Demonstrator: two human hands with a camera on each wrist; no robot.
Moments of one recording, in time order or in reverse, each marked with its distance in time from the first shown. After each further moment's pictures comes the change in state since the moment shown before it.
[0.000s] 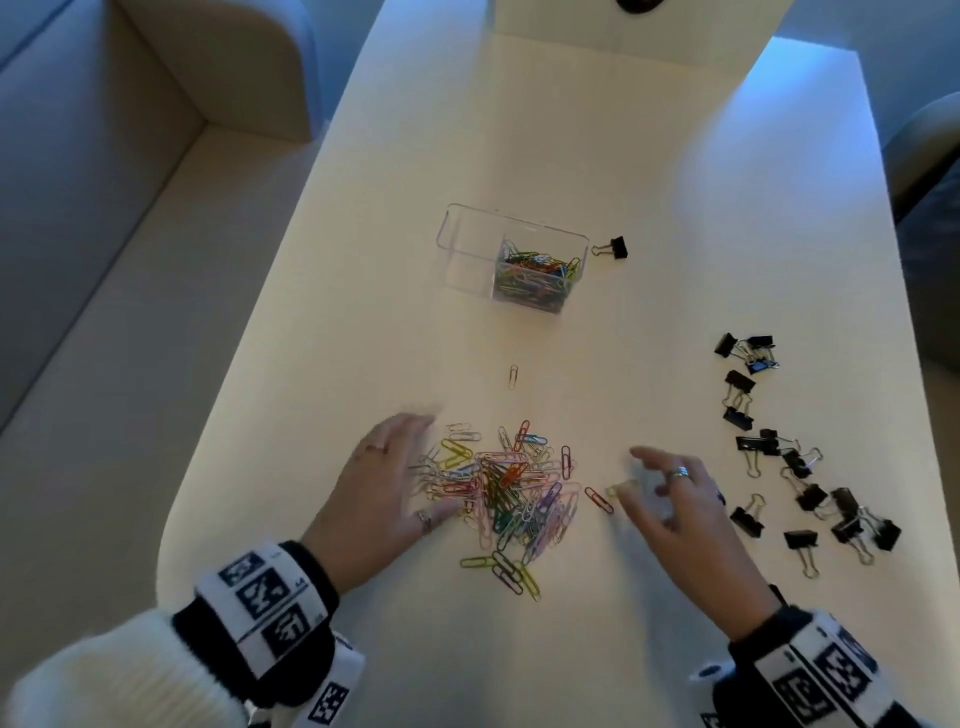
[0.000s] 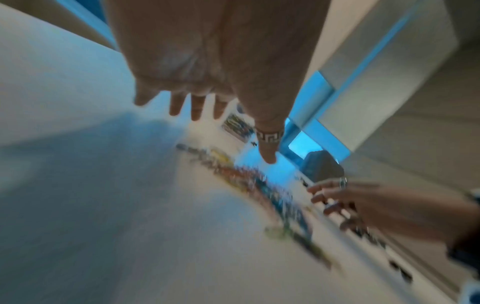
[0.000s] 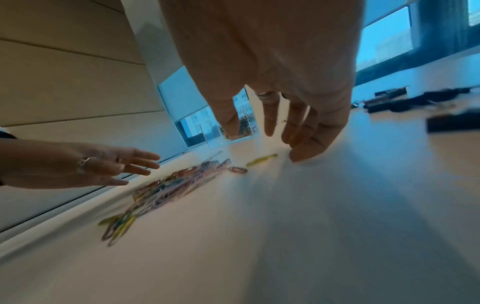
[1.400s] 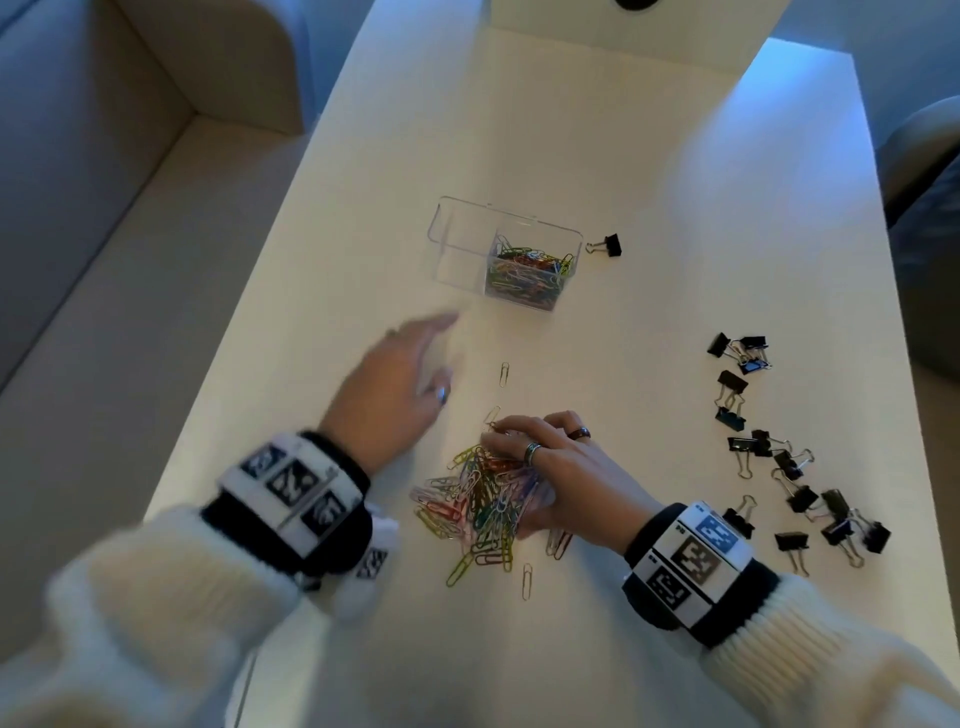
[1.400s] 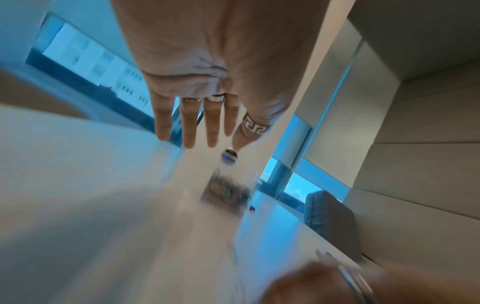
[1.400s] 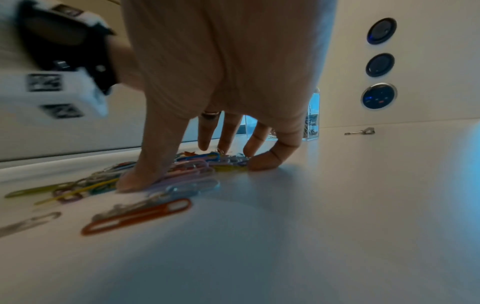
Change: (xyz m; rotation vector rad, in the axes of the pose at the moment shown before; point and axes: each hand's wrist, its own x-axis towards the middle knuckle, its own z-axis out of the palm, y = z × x) left_hand 0.057 0.044 -0.045 -0.107 0.259 0.078; right_hand 0.049 -0.046 0.030 -0.502 -0.441 -0.499
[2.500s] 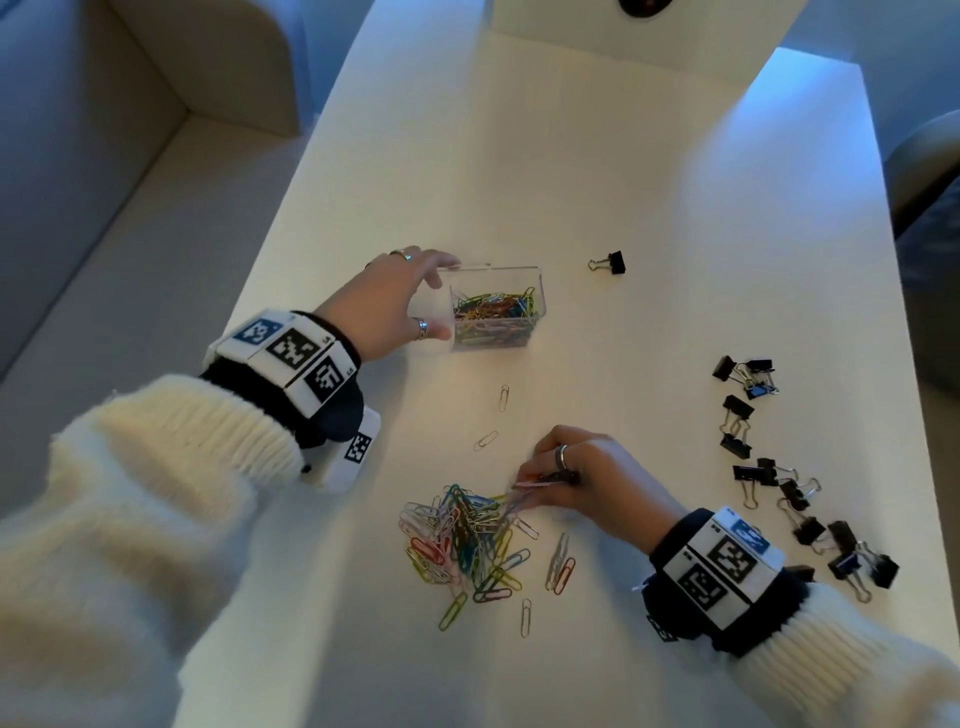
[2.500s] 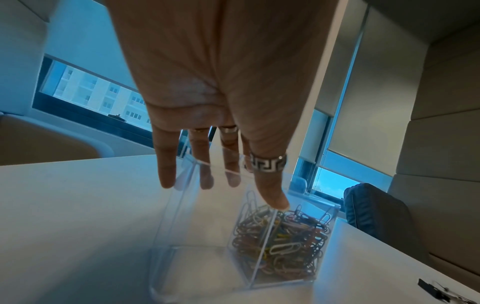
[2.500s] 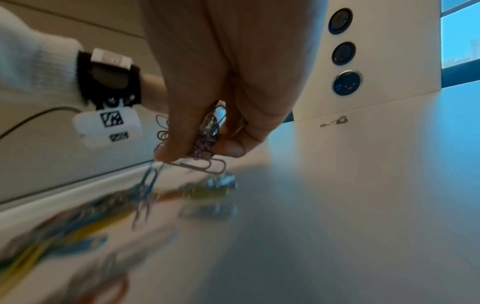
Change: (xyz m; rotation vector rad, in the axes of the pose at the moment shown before) left_hand 0.096 -0.025 -0.031 0.180 -0.206 0.060; right_hand 0.011 0.020 -0.020 0.375 0.115 0.008
